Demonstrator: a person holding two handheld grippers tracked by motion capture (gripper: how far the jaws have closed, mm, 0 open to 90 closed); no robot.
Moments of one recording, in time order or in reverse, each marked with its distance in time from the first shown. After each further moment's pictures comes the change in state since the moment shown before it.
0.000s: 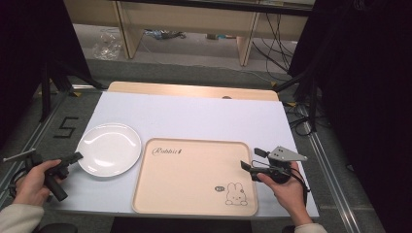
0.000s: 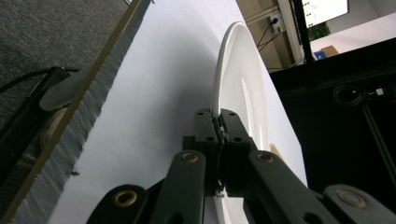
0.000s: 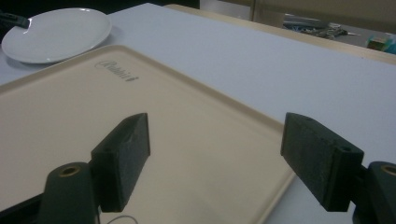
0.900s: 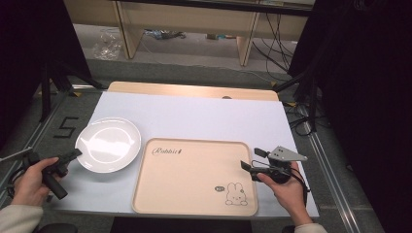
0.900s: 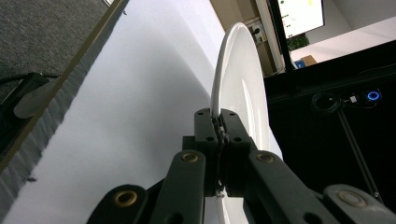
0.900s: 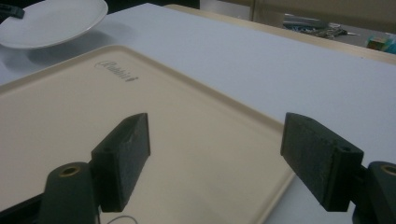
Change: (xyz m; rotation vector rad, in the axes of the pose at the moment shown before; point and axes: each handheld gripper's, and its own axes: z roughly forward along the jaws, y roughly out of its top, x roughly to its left) left arm -0.011 0.000 -0.004 -0.030 -0.071 -0.012; right arm 0.000 0.000 0.000 0.000 -0.001 0.002
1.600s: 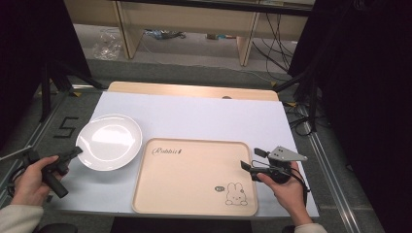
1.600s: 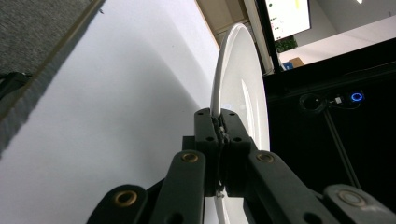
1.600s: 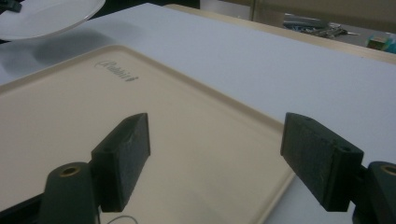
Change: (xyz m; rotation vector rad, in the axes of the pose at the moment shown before) left arm -0.009 -0.001 0.000 -0.004 -0.042 -0.009; right arm 0.001 -0.001 0.003 -0.022 0.029 0.028
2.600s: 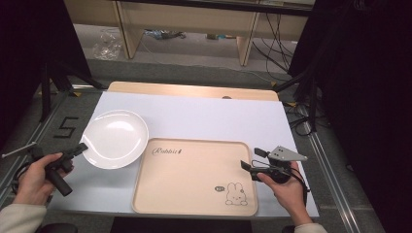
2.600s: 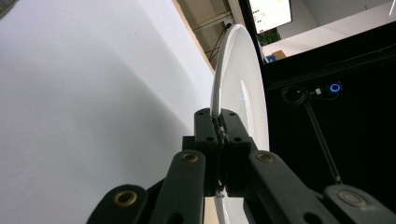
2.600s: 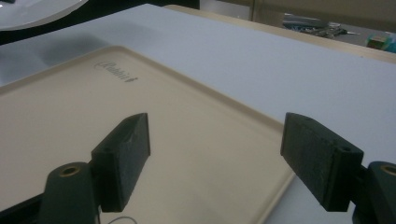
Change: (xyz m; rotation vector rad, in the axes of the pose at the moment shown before) left arm -0.021 -0.007 0.006 0.022 -0.063 0.001; right arm -0.001 0.000 -0.001 0.013 -0.010 0.002
